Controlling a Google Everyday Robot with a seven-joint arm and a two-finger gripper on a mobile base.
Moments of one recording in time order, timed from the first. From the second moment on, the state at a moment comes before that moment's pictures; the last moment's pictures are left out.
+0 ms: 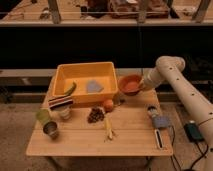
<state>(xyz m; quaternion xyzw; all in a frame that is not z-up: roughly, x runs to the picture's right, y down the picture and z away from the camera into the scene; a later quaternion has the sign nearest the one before) 0.240 -0.010 0.867 -0.10 -0.21 -0.45 0.86</state>
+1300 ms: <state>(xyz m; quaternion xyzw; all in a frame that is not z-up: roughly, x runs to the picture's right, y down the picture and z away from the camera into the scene) 0.181 -0.044 0.836 -0.01 -0.26 -0.46 0.85</state>
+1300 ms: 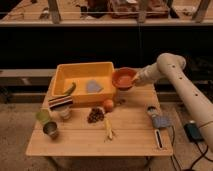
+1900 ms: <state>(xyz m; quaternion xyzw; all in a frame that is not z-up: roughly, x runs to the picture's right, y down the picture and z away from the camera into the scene) 0.148 -0.071 0.822 0.02 -0.27 -0.49 0.83</state>
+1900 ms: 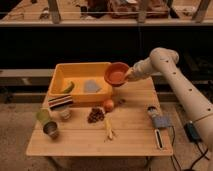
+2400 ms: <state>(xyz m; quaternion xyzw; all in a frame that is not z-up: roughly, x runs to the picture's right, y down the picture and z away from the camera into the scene) 0.097 -0.070 0.851 -0.01 -0.28 -0.52 0.81</state>
